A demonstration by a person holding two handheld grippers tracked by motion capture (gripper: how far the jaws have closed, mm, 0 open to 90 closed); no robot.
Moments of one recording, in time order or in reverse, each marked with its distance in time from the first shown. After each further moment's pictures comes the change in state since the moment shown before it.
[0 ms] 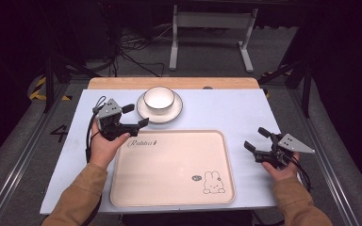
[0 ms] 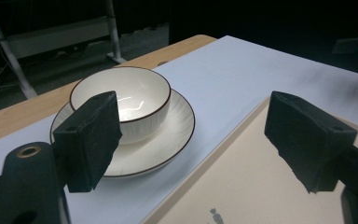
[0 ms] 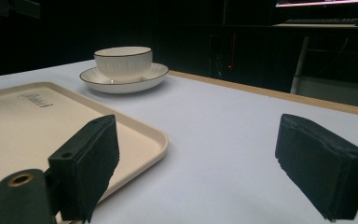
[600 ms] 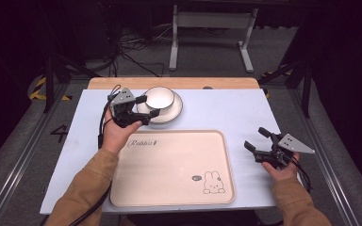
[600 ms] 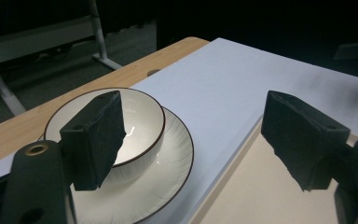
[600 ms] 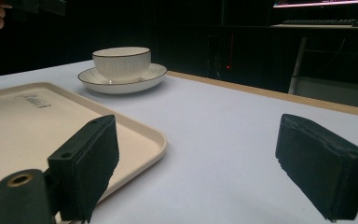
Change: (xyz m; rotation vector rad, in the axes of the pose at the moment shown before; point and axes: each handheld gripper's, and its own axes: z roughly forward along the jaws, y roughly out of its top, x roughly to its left) left arm 0.010 0.022 0.039 0.023 -0.059 0.024; right arm 0.000 0.000 0.000 -0.002 -0.006 0.000
